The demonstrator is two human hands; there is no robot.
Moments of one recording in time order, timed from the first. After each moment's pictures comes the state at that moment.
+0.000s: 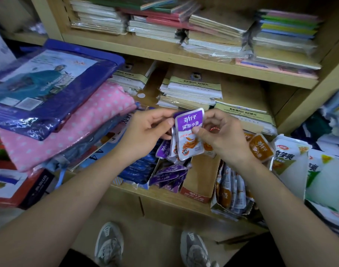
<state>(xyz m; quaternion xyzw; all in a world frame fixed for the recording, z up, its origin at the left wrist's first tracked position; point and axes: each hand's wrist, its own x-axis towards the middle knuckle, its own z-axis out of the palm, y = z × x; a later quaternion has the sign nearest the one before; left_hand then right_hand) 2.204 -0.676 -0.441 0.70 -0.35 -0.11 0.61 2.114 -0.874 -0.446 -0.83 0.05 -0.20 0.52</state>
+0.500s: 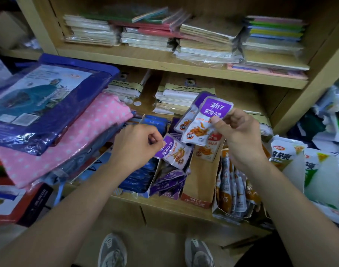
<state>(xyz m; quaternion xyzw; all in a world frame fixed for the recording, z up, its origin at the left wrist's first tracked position) 2.216 -0.667 -0.451 0.89 -0.34 0.08 0.31 2.104 -0.887 -0.436 -0.70 0.13 -0.29 0.64</state>
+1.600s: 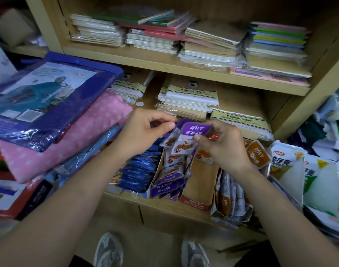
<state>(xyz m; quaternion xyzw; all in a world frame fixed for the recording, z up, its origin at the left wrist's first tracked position) 2.227 -0.679 -0.426 0.75 -0.40 0.00 0.52 2.108 -0.873 -0.443 -0.87 0.11 -0.23 0.43</state>
